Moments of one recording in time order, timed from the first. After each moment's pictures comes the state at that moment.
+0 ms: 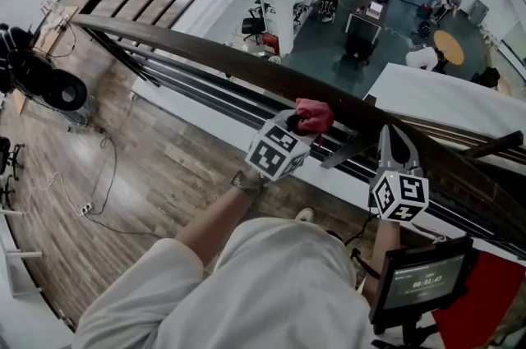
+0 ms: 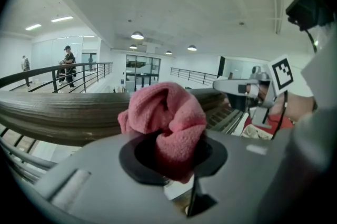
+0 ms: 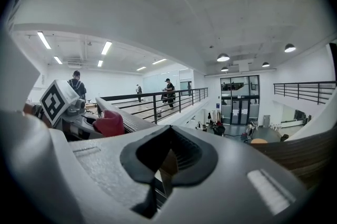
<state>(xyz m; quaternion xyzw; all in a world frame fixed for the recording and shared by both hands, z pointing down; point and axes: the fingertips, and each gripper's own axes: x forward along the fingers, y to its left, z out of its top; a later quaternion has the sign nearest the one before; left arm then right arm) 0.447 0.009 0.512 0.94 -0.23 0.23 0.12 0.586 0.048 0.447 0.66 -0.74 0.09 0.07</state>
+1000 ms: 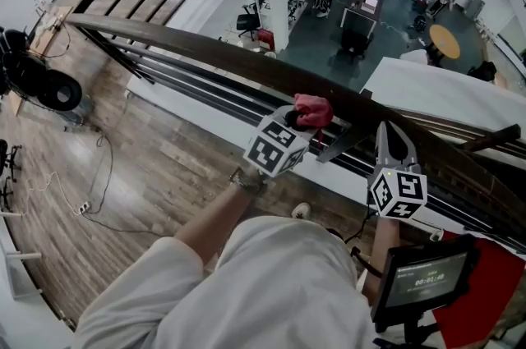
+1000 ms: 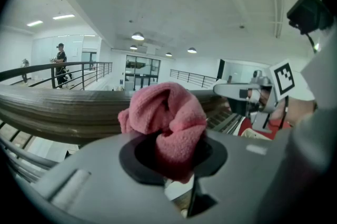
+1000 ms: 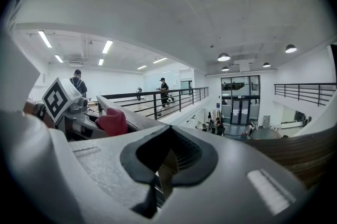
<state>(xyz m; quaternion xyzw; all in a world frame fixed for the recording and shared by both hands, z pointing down) 0.460 0.015 0.512 0.94 -0.23 0.21 0.13 0.591 0.057 0.450 0.66 -0.74 0.09 0.08</state>
